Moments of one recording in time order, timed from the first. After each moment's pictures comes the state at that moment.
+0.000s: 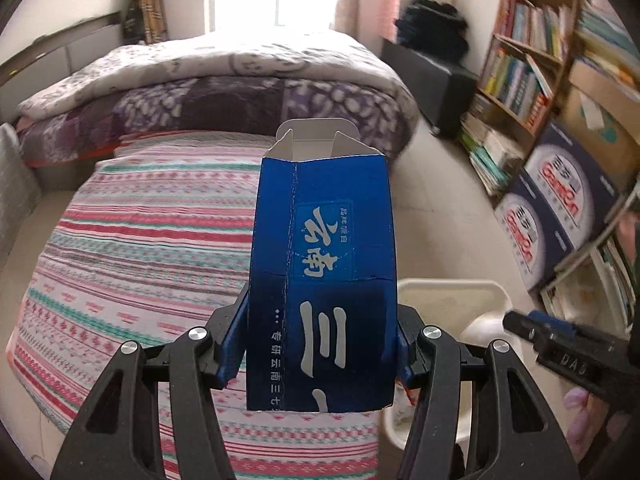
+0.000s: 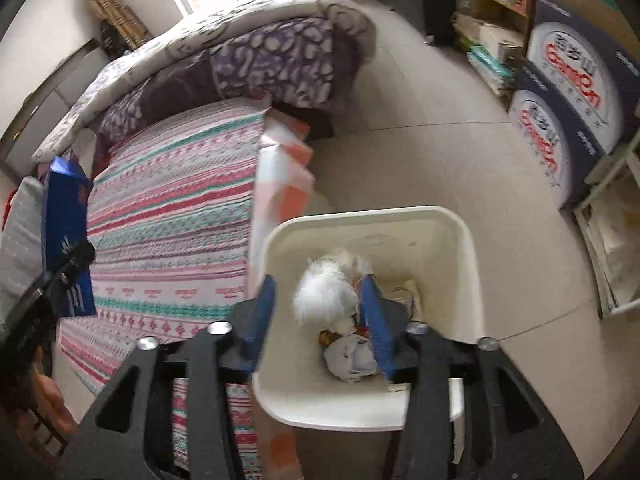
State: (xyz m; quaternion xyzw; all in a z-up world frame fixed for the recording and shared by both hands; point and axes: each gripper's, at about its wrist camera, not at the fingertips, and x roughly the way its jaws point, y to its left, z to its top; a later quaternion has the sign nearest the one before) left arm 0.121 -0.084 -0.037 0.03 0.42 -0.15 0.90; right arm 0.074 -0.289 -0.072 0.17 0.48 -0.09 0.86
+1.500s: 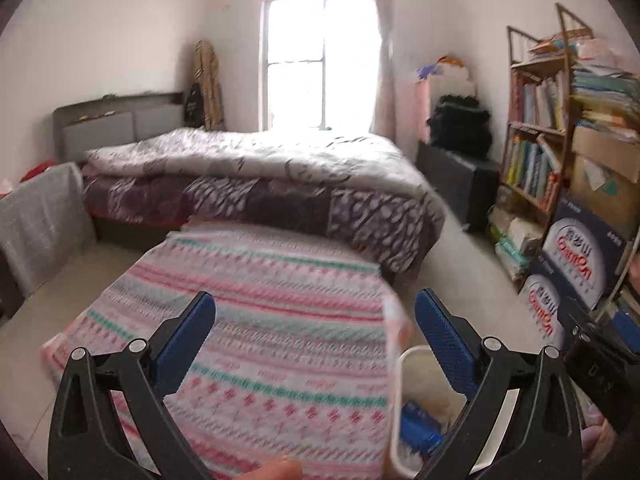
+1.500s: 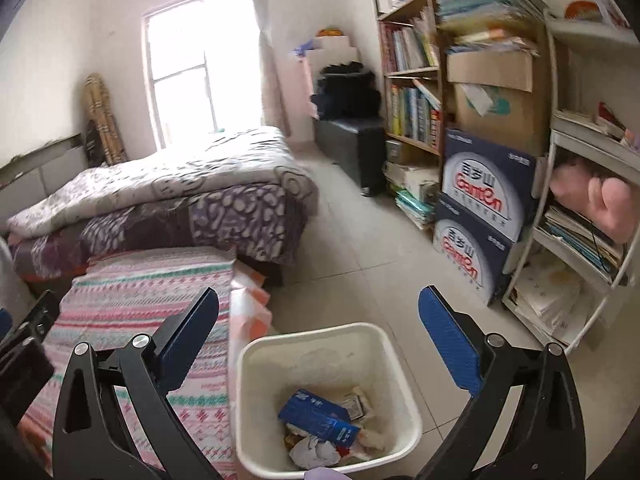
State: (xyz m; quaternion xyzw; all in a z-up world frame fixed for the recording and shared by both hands) left arm 0.020 -0.061 0.016 0.01 0.23 -0.04 0.97; right arm -0.024 -0.235 -0.003 0.09 0.22 -0.21 0.95
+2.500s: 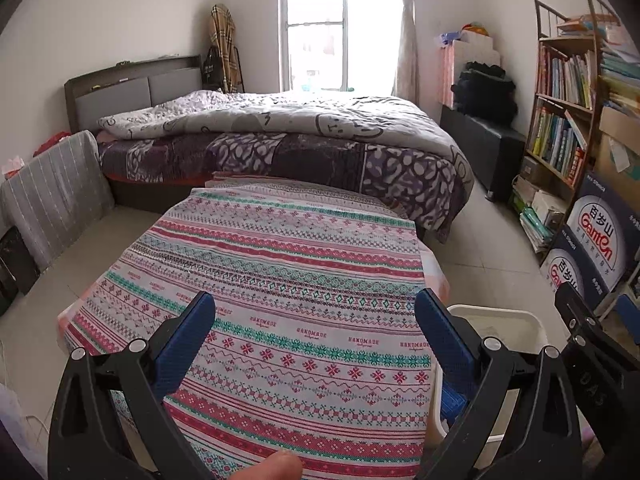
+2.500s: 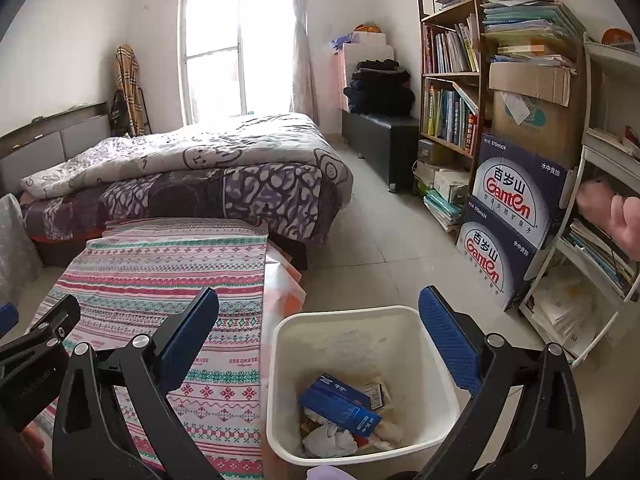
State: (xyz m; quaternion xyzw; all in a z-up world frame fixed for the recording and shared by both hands) left arm 0.029 -0.029 -0.014 0.01 0.29 -0.01 0.96; right arm -0.008 -0.192 -0.019 0.06 0.24 -0.18 0.95
